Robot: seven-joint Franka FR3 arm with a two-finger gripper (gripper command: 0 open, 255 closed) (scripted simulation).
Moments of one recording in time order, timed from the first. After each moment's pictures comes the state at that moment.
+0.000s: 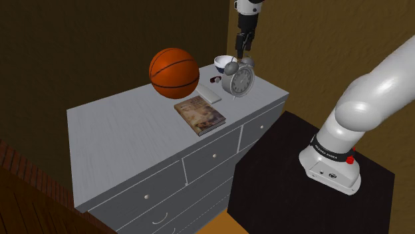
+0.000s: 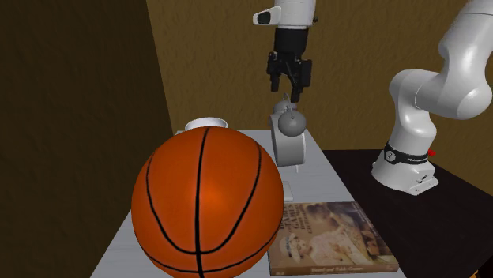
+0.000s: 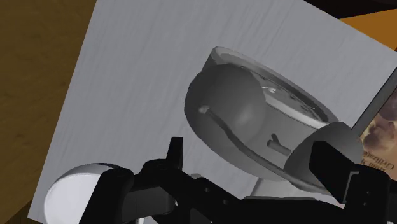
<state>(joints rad) -0.04 -0.30 -0.03 -2.22 -0.05 1.93 -0.26</state>
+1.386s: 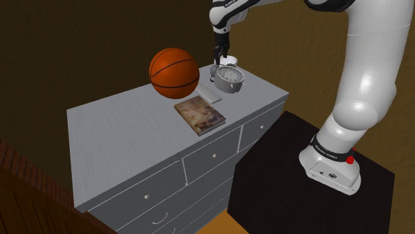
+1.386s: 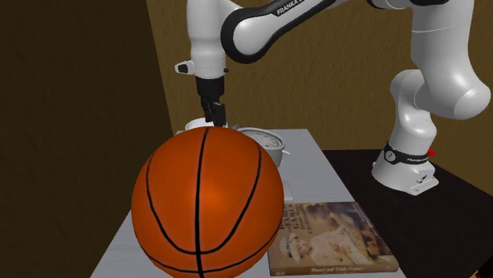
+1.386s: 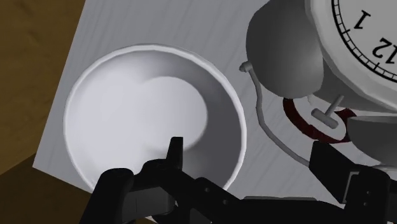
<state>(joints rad) -0.09 0.37 -0.08 -1.68 -0.04 2.07 -0.38</state>
